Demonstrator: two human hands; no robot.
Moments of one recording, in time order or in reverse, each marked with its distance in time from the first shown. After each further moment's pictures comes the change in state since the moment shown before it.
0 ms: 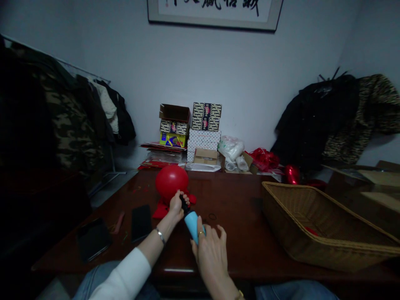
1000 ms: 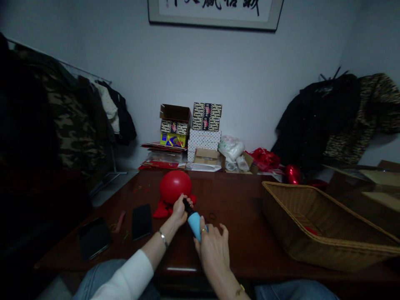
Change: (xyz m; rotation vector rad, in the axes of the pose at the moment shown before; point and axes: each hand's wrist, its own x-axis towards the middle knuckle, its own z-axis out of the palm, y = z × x) left_hand -0.003 -0.023 -0.009 -0.039 0.011 -0.064; right_hand 0.001 0.009 0.000 -0.052 -0.084 0.036
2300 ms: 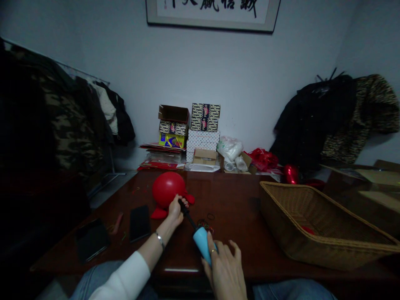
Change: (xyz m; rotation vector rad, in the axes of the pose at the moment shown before) left_hand 0.003 0.006 -0.005 0.061 0.070 0.084; right_hand -0.047 0.031 0.001 0.032 0.083 -0.088
